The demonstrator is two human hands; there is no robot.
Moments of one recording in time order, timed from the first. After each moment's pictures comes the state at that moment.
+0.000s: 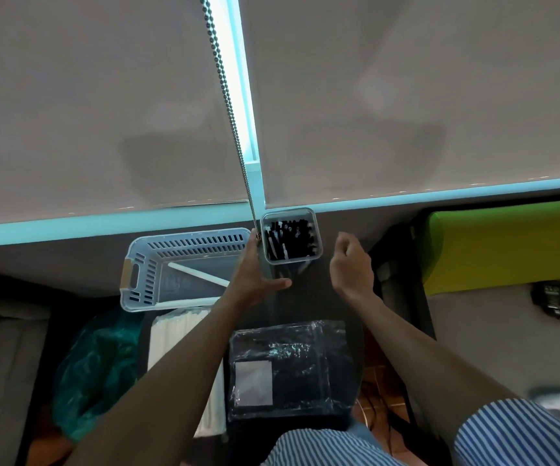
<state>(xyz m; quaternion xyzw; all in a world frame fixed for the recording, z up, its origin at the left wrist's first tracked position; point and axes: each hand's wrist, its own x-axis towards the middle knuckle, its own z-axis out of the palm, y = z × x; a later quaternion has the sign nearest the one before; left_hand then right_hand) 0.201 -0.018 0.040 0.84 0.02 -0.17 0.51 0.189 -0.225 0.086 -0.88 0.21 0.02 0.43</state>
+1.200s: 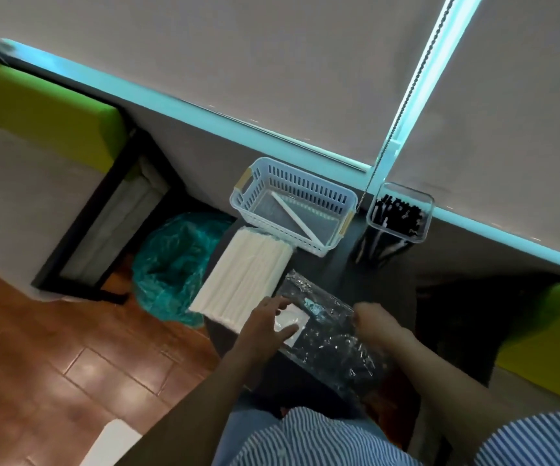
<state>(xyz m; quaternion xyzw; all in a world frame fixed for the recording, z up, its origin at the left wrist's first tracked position) -0.047 -0.002 0.015 0.88 0.20 -0.07 0.43 0.112 -0.206 0.004 -0.88 -0.23 0.42 0.03</state>
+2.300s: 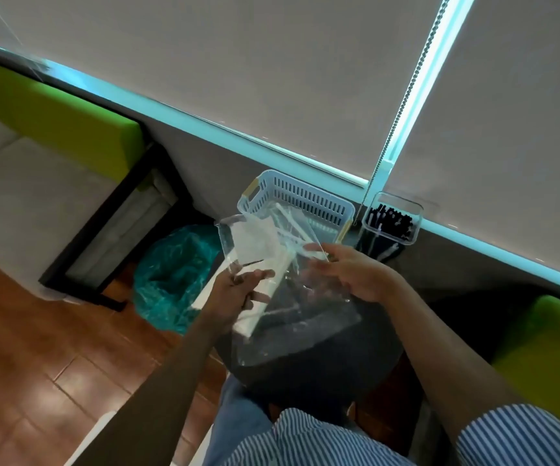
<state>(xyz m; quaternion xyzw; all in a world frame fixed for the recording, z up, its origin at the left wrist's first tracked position) -0.048 0.038 0.088 0.58 0.34 0.05 0.74 0.122 -0.152 0.153 -0.64 -0.16 0.55 0.51</state>
